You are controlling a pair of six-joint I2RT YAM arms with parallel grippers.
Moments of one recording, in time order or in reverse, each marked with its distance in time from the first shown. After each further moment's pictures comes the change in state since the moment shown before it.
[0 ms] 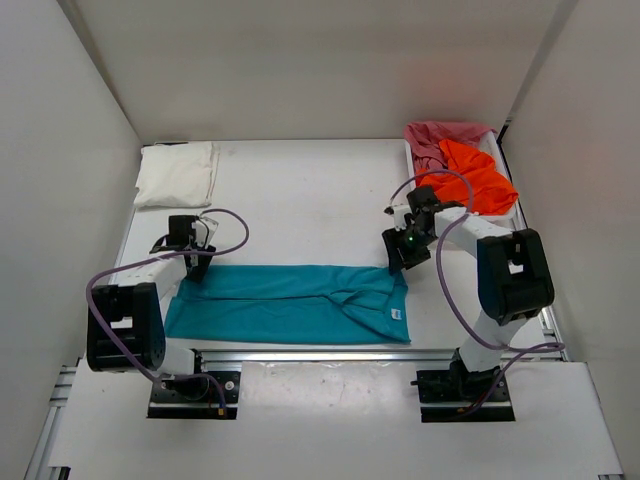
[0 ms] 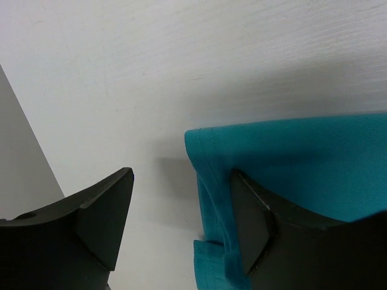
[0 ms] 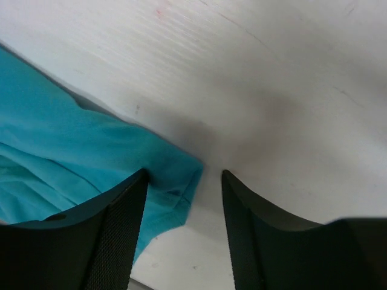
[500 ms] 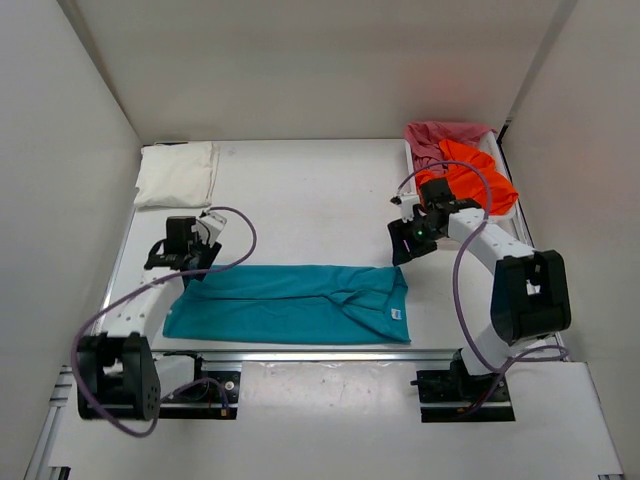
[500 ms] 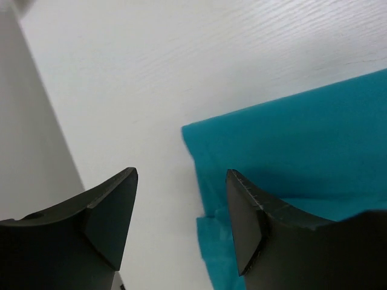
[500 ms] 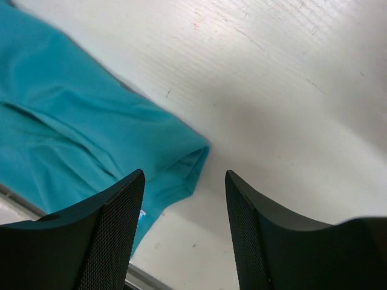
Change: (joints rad) left arm -0.063 -0.294 -0.018 -0.097 0.074 0.063; right arm -0.033 -0.155 0.003 -0.053 -0.054 -0.063
